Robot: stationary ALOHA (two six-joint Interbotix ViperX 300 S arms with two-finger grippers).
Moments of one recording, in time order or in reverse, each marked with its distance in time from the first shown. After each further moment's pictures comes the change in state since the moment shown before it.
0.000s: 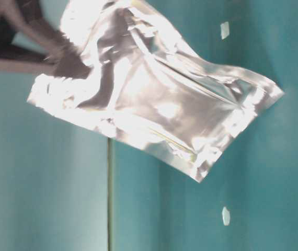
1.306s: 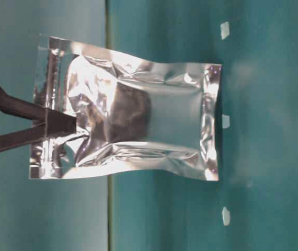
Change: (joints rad) left arm 0.011 -0.109 0.104 0.000 0.064 -0.034; right arm 0.031 0.350 -0.534 -0.256 0.526 -0.382
